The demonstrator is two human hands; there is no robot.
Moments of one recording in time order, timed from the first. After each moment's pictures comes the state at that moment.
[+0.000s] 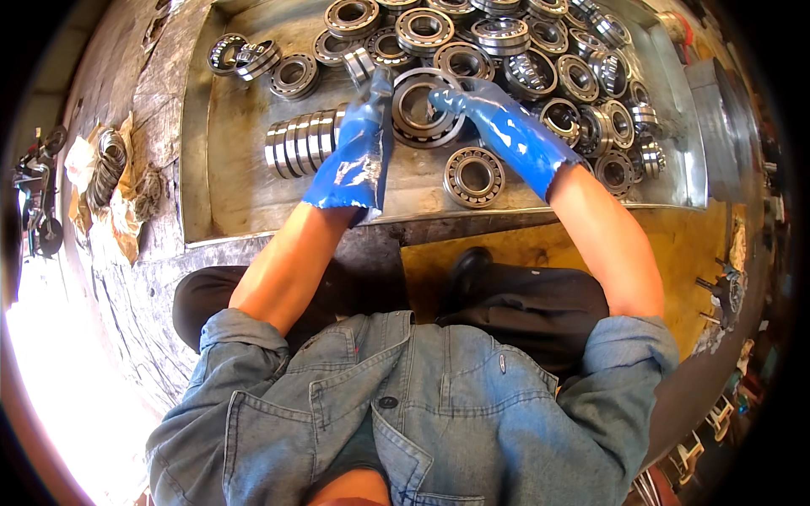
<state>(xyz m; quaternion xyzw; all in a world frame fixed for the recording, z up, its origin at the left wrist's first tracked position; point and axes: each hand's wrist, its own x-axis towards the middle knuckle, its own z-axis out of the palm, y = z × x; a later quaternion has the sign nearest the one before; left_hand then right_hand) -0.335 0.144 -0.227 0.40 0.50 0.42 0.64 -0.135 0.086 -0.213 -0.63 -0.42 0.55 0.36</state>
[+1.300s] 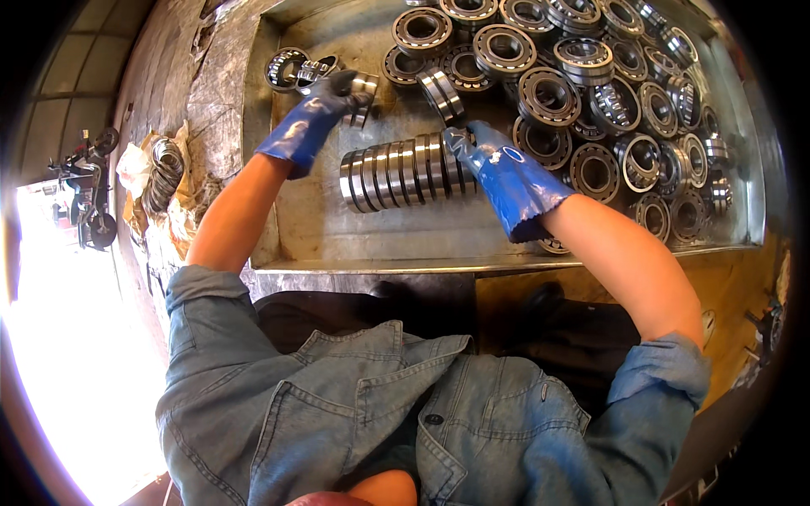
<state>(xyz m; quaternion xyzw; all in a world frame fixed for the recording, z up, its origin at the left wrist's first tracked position) -0.496 0.343 -0.234 0.77 0.50 0.06 0.38 -0.243 0.148 -0.273 -0.73 -0.49 0.43 0.22</state>
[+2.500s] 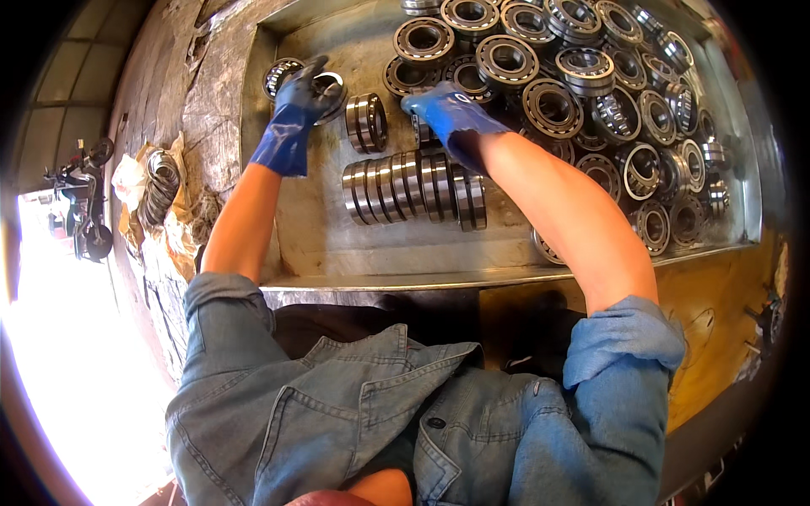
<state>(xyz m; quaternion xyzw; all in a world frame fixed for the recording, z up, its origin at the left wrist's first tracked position) -0.530 0.406 -0.242 0.87 0.47 0.11 0.10 -0.274 0.241 -0.218 -0.78 -0.40 0.42 0.22</state>
